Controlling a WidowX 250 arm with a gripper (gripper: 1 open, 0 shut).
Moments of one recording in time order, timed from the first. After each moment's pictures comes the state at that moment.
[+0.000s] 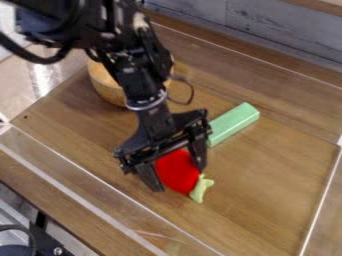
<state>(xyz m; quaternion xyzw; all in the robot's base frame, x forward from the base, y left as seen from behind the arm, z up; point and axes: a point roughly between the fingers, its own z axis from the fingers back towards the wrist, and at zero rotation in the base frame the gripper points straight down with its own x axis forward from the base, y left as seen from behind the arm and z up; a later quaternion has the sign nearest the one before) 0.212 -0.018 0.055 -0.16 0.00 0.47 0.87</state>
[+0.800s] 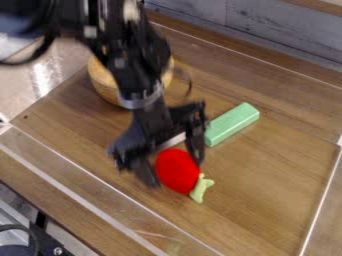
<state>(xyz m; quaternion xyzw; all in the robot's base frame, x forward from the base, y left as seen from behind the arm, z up) 0.201 -0.035 0.065 -0.15 -0.03 0.46 0.87</state>
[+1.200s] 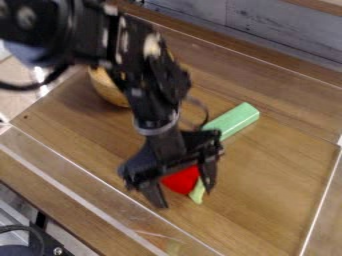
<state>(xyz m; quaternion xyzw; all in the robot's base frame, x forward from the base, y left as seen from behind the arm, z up) 0.194 -0.047 0.063 -0.13 -0.03 0.41 0.90</state>
